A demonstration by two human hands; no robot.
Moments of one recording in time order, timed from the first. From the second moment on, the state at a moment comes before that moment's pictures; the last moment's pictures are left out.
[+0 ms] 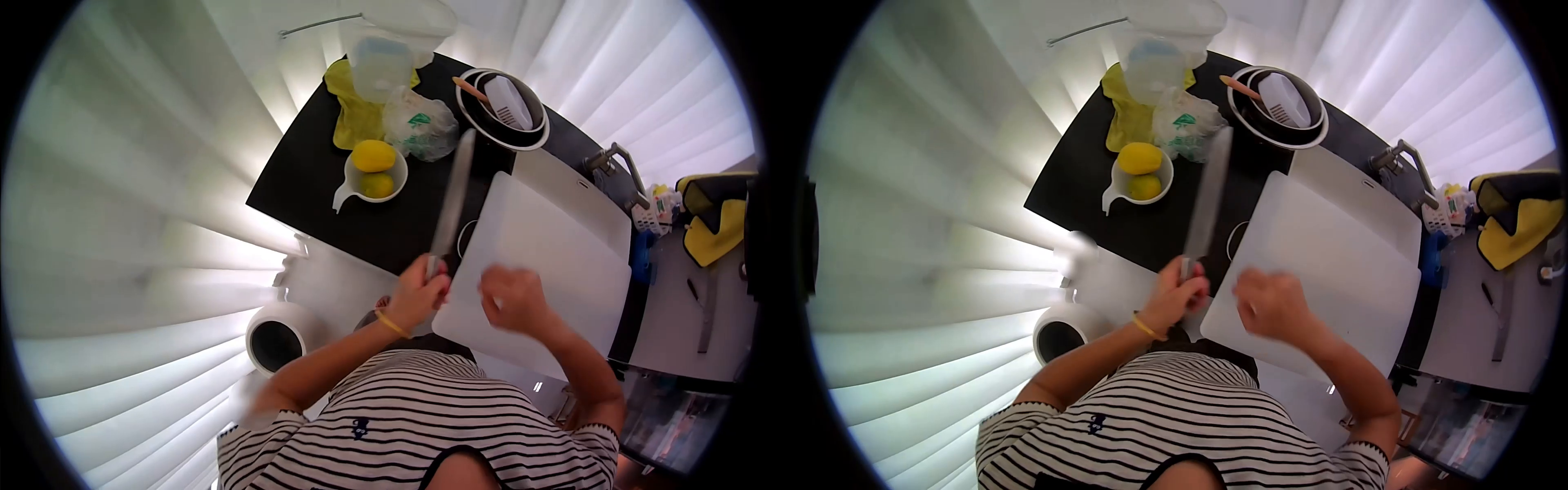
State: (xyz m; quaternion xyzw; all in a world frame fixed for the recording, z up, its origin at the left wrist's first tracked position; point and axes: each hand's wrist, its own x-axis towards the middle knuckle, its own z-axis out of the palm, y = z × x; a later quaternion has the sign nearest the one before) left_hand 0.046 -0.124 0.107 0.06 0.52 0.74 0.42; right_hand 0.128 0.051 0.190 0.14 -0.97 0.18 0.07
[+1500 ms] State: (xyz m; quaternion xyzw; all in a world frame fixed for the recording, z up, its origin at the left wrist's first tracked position) left_hand 0.110 -0.038 0.122 0.53 0.81 0.15 0.21; right_hand 0.242 0.154 0.039 -0.28 -0.87 0.23 0.34
